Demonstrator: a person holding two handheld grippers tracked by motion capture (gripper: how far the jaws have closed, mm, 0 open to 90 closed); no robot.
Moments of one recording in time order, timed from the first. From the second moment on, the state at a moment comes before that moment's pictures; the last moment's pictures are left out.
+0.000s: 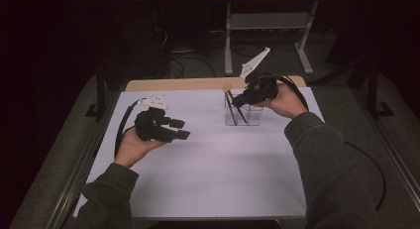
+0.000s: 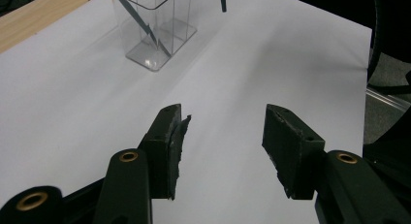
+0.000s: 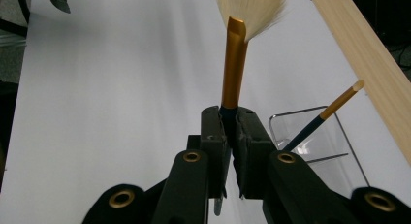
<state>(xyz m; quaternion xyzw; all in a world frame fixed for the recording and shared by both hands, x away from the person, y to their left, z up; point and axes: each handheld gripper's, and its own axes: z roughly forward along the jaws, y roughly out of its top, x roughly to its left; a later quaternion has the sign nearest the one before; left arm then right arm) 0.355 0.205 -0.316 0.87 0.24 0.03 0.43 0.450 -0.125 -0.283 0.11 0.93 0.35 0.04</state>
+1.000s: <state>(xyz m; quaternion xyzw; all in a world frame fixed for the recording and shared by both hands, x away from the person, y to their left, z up) 0.341 0.227 -0.338 0.86 0.27 0.05 0.43 0.477 -0.135 -0.271 0.14 0.92 0.35 0.06</state>
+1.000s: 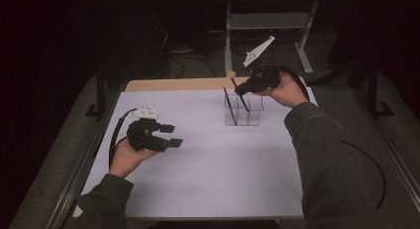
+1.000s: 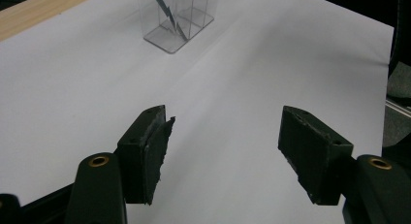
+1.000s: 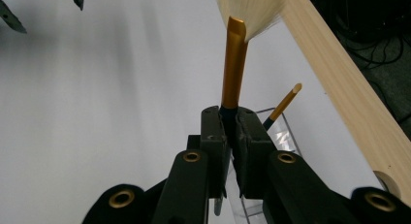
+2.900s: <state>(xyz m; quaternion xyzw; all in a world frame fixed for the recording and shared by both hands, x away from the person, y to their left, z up) 0.320 0.257 -0.364 0.84 0.30 0.06 0.45 0.507 -0.132 -0.296 0.19 0.92 0.34 0.08</state>
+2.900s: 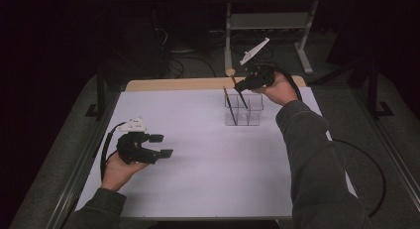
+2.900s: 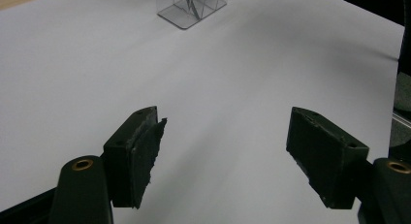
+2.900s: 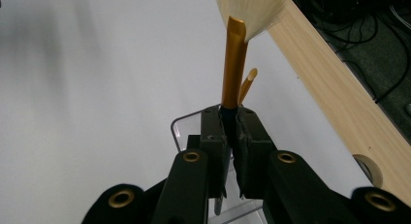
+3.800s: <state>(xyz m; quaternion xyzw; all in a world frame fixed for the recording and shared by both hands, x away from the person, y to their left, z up) 0.320 0.254 -0.365 0.84 0.30 0.05 0.45 0.506 -0.143 -0.316 0.22 0.91 0.35 0.07</state>
